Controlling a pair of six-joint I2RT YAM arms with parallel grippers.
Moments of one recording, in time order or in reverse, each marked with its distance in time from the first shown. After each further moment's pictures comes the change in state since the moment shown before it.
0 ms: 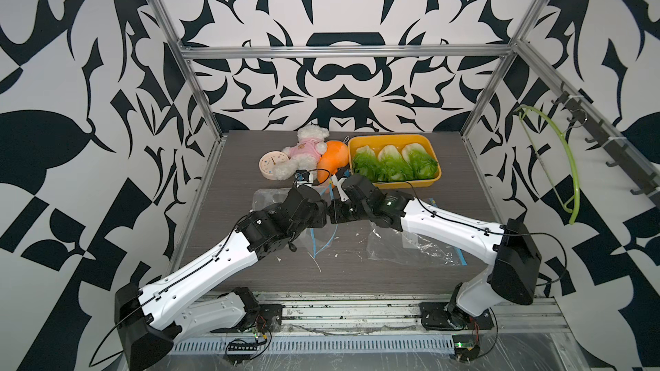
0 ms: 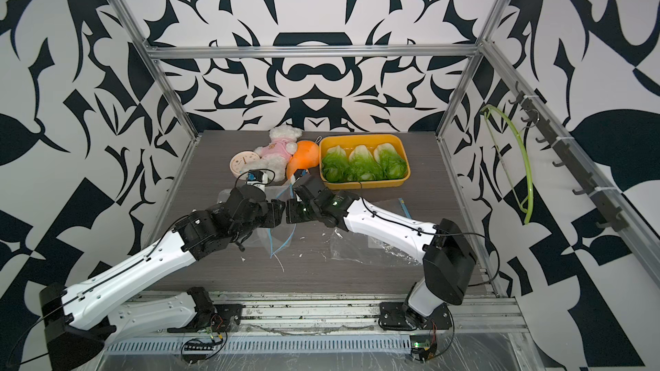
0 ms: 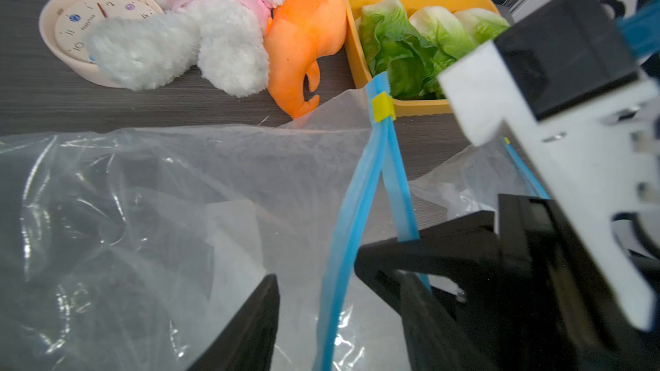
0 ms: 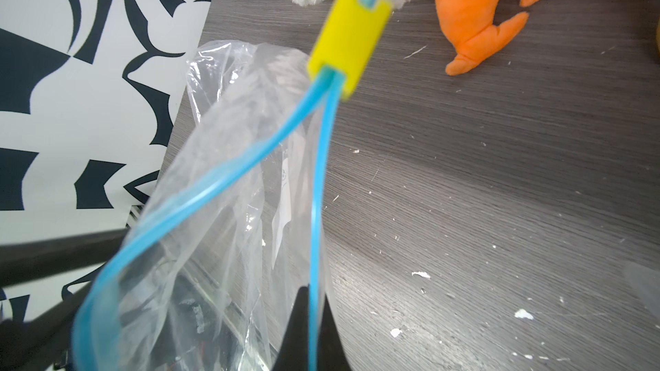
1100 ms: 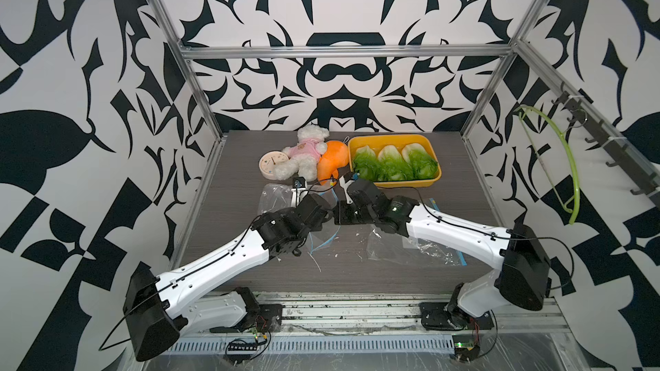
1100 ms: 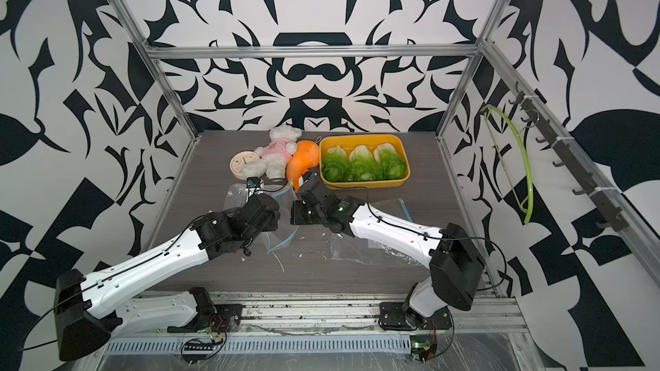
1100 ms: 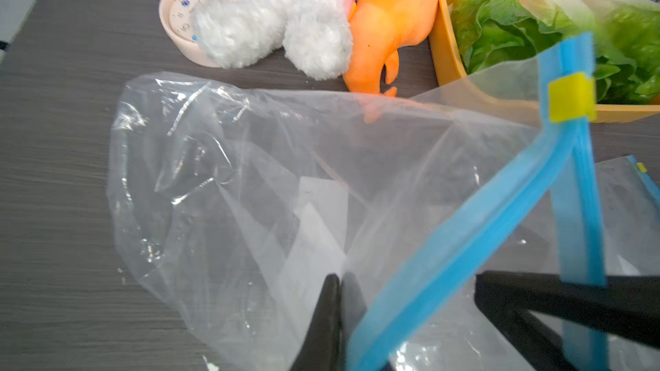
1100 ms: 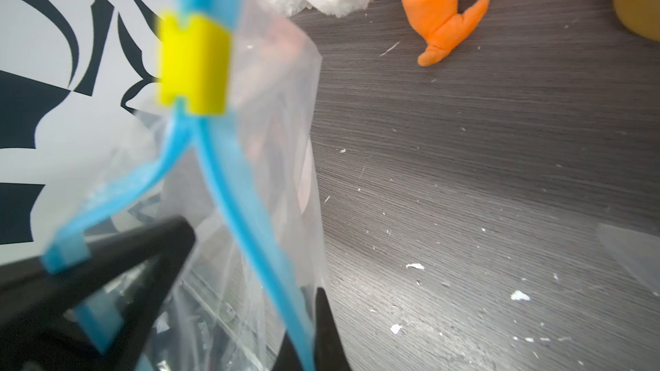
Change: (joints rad) left arm -0.020 0.089 -0.028 -0.081 -0.270 -0.073; right arm -0.004 -0.063 -0.096 0.051 0.049 0.087
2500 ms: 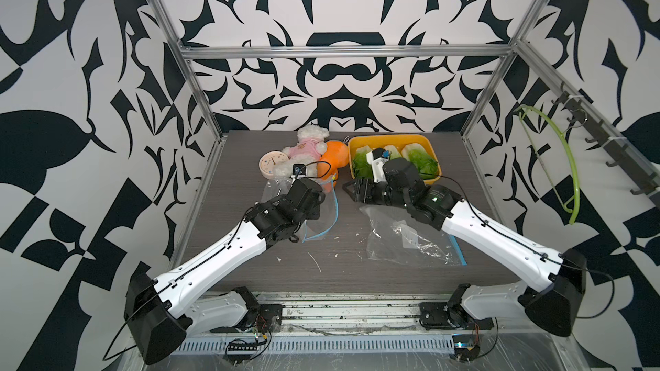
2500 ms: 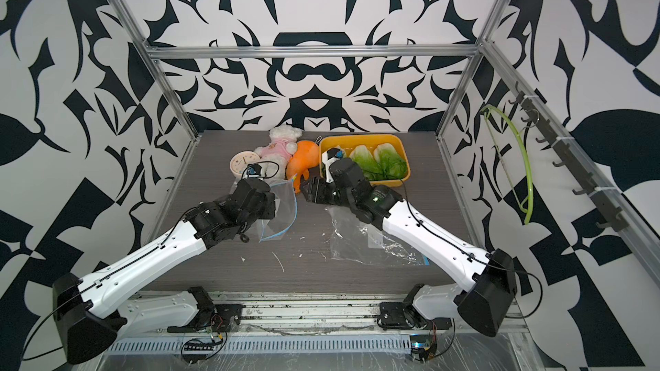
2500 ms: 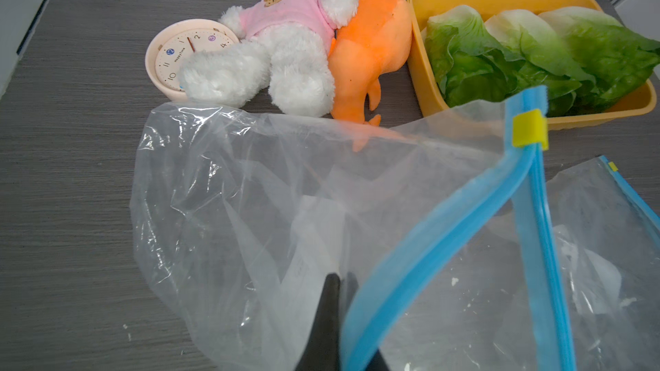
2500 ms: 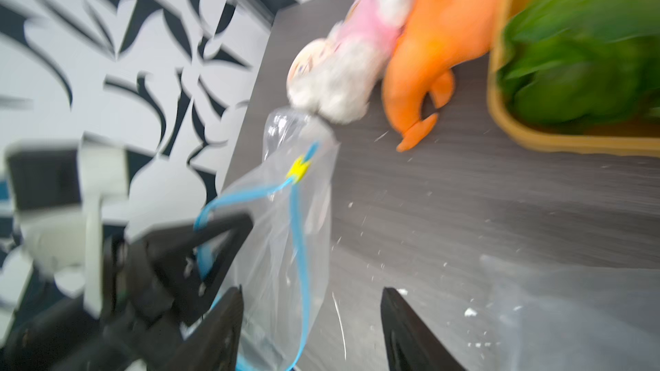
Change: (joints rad) left arm 0.120 0.015 0.055 0.086 0.155 0.192; right arm -0.223 -0.191 0.057 -0.062 -0.080 -0.032
